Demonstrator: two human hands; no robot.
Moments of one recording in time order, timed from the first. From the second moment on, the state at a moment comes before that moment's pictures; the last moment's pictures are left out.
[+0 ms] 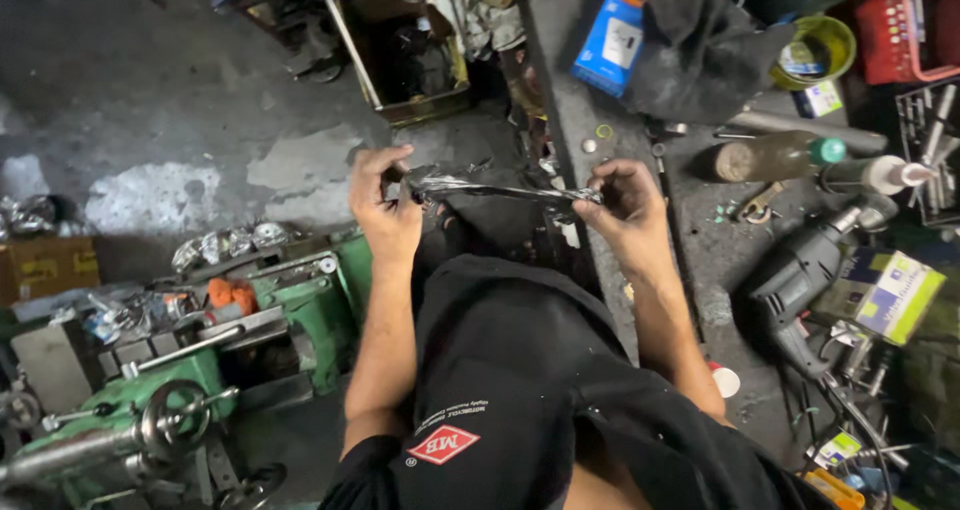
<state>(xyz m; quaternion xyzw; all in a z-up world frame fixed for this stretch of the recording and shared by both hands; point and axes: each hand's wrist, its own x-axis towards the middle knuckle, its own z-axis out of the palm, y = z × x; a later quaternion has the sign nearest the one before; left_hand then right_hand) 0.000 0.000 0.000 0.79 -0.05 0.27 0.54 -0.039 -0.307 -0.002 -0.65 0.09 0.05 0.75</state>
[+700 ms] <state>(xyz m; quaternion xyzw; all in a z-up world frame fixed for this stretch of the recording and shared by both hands) -0.040 0.019 -0.002 0.77 0.03 0.19 0.61 -0.023 -0.177 0.062 -0.78 -0.24 0.13 0.56</state>
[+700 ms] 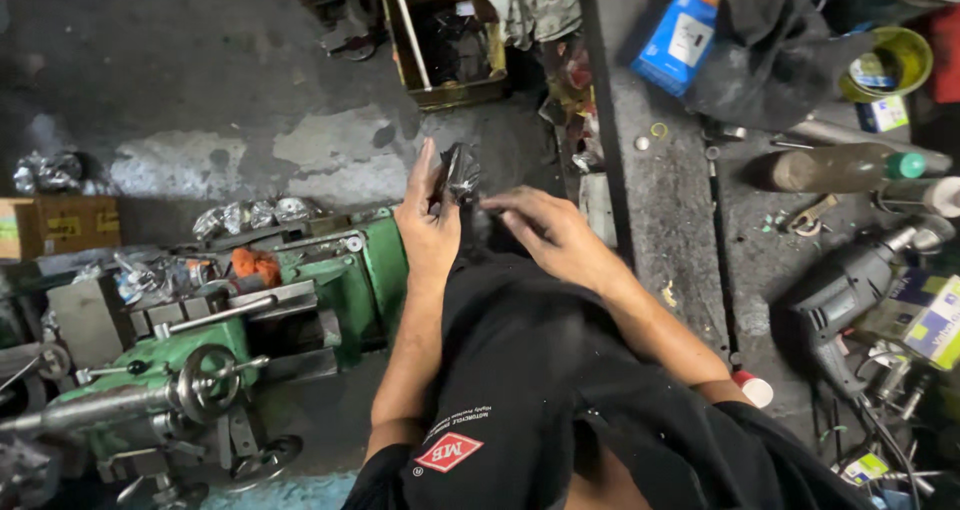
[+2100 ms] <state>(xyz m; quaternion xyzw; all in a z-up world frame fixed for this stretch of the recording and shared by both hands) -0.043 0.029 0.004 0.74 -0.01 0.08 0.67 0.022 -0.110 -0.149 -0.92 -0.28 0.25 0.10</state>
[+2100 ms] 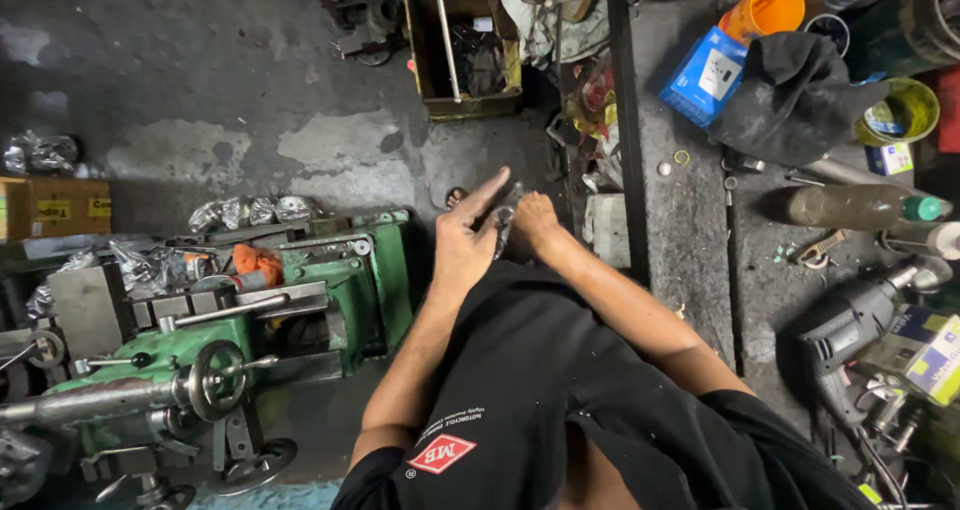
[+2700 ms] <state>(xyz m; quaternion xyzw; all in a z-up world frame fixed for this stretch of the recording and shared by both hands) -0.040 0.029 -0.013 0.74 0.02 0.05 0.67 0.000 -0.115 -0.159 -0.90 -0.28 0.29 0.17</state>
